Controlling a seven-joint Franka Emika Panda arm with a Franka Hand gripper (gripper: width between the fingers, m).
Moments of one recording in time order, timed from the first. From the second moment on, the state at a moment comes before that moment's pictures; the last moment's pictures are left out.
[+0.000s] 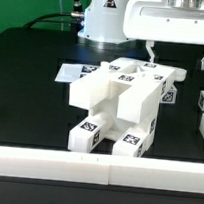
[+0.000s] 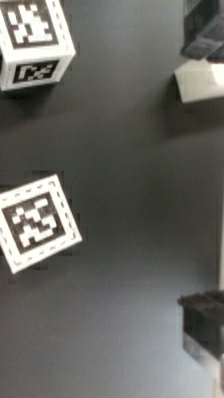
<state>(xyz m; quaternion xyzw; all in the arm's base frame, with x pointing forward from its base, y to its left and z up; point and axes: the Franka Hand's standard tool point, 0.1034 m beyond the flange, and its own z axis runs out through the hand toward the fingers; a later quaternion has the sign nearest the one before) 0.477 0.116 0.079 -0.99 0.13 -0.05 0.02</state>
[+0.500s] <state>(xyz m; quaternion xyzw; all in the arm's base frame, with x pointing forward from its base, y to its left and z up) 0.492 0.138 0.077 -1.00 0.05 -0.04 0.02</state>
